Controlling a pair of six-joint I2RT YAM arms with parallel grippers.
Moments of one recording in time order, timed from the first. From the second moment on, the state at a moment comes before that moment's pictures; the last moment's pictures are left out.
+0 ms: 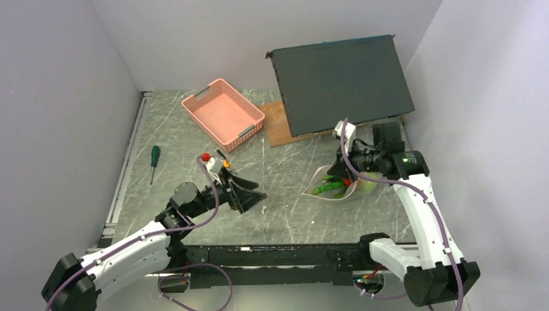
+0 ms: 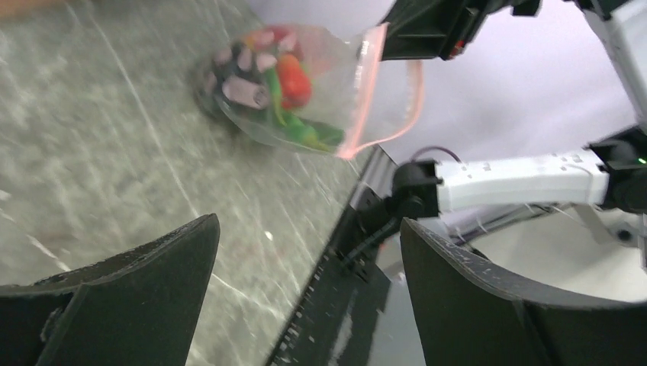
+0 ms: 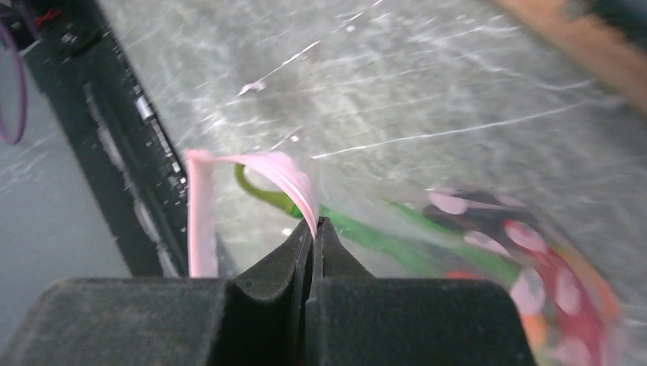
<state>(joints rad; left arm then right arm) -0.73 0.71 0.26 0.55 0.36 -0.72 0.12 1.01 1.14 -0.99 -0.76 -0.53</state>
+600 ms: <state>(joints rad) -1.13 1.01 0.53 0.34 0.00 -0.76 0.25 0.96 0.94 -0.80 -0.90 -0.44</state>
